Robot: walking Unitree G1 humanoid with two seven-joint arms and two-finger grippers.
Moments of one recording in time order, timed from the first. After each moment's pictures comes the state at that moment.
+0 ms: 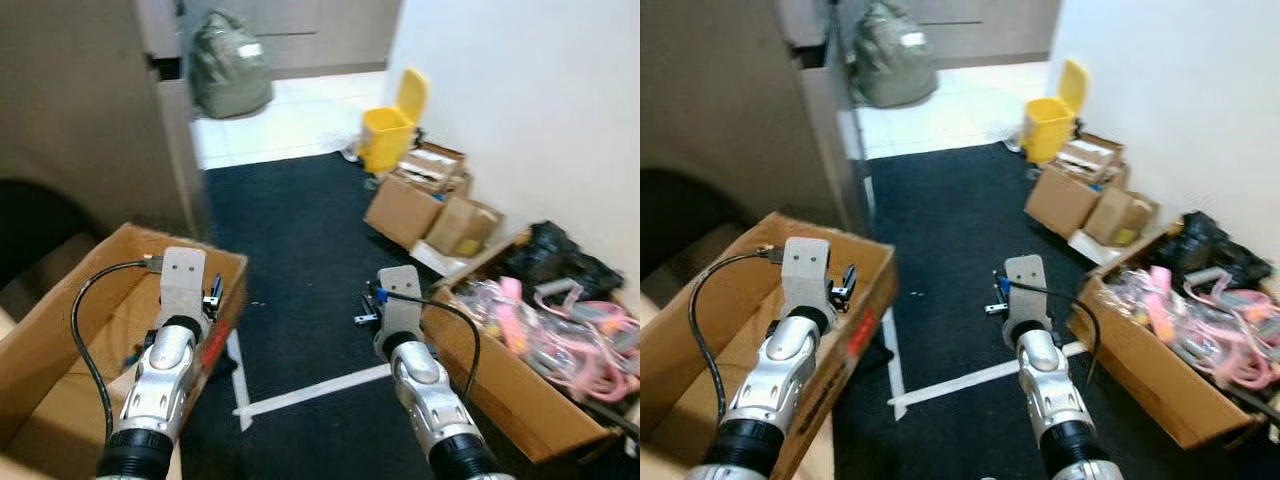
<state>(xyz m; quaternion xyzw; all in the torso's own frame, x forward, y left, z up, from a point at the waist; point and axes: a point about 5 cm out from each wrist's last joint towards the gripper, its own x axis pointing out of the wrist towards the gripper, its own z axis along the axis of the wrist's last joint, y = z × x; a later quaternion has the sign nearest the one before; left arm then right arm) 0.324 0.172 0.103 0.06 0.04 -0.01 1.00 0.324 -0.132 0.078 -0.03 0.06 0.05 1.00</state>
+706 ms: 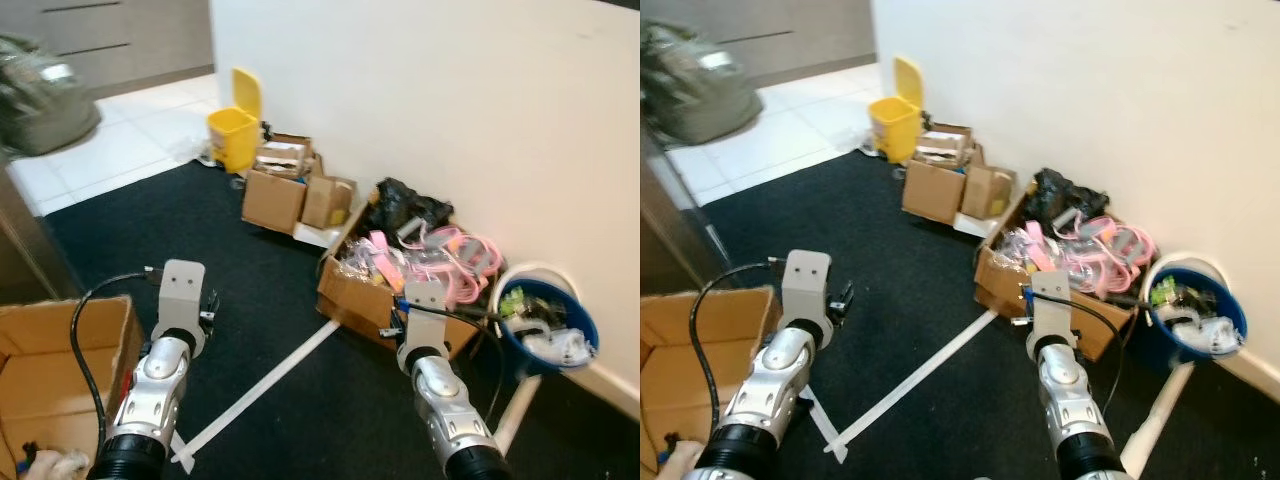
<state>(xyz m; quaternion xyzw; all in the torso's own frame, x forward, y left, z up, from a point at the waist) 0.317 0.188 0.079 0.06 0.09 0.01 0.99 0.313 -0.155 0.056 -0.04 0.10 -0.01 0.99</state>
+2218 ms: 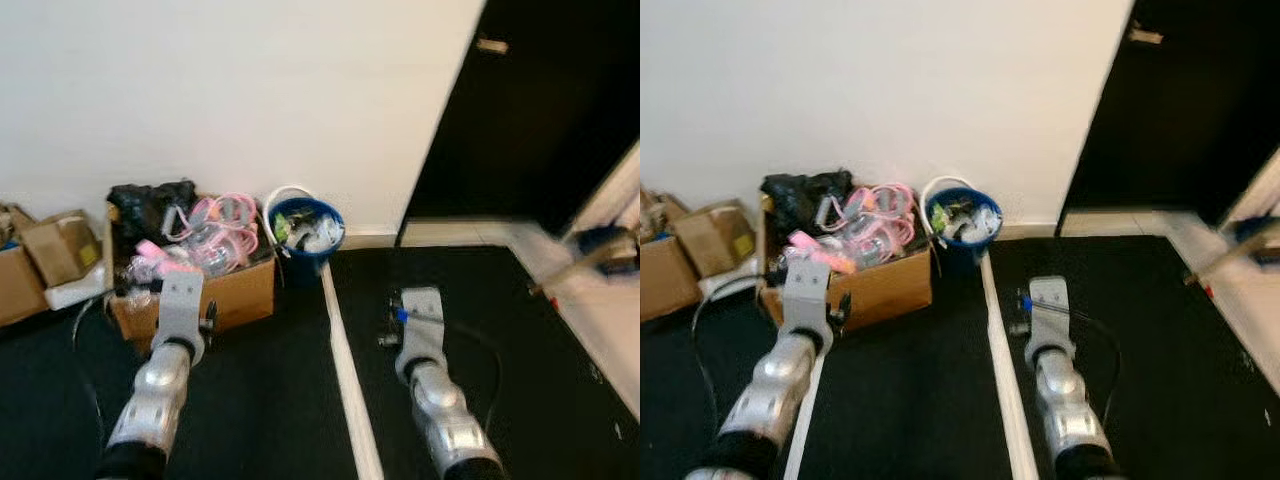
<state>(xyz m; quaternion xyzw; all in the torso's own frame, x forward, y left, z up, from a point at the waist) 0.314 0.187 0.070 0.06 0.10 0.02 0.99 0.306 -0.159 0.047 -0.04 0.11 -0.03 0.99</state>
